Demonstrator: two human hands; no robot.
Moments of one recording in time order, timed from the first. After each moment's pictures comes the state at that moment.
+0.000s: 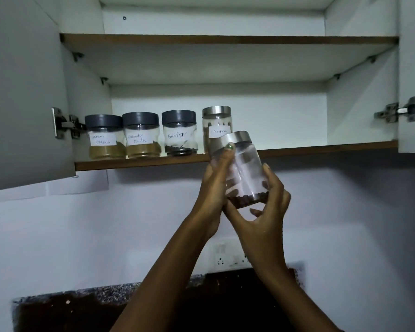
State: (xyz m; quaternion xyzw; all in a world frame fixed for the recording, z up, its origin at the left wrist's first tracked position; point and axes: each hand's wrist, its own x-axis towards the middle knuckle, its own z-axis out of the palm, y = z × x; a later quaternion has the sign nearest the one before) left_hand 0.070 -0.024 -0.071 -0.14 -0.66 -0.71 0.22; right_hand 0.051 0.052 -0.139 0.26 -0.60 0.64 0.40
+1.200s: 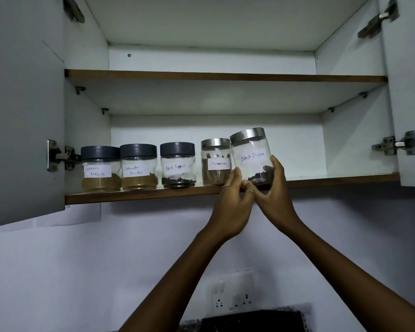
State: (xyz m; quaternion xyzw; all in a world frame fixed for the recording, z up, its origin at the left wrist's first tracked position) left_hand -0.001 -0.019 -0.044 -0.20 -0.82 -0.40 0.36; right_hand -0.077 0.084 -0.050 0.32 -0.65 0.58 0.37
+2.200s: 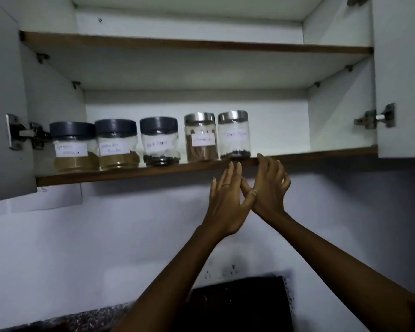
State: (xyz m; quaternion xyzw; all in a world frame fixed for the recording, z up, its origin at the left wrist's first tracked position) left_hand -0.038 -0.015 -0.085 -0.19 -0.88 -0.22 0.37; right_hand -0.113 0.083 -0.085 0.14 -0.78 0.32 0.52
